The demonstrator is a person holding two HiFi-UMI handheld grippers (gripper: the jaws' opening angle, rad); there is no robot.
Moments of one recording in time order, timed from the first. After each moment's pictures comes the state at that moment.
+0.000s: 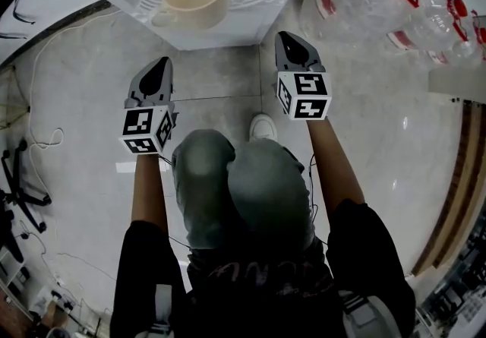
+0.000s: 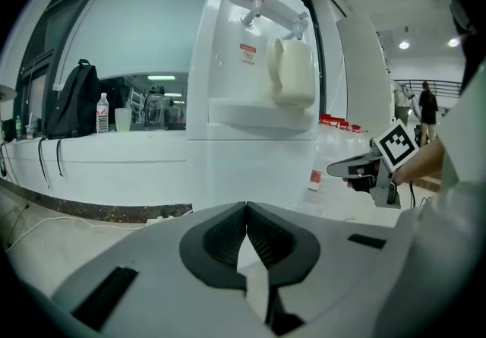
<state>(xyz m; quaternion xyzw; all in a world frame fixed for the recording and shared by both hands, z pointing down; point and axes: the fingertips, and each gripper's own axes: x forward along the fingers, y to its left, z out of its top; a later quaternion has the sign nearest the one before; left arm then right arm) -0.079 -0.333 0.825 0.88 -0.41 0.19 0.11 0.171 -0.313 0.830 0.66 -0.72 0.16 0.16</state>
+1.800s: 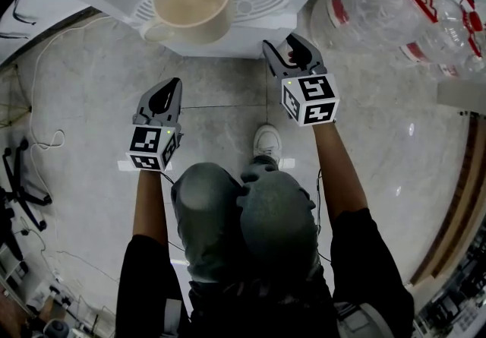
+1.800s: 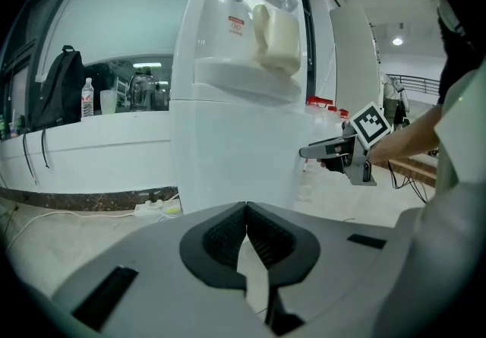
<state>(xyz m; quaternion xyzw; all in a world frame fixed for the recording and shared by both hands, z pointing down) -0.072 -0.313 0.874 0.89 -0.36 0.23 0.12 0.153 -0.340 0.858 0.59 -0.78 0.17 0.15</state>
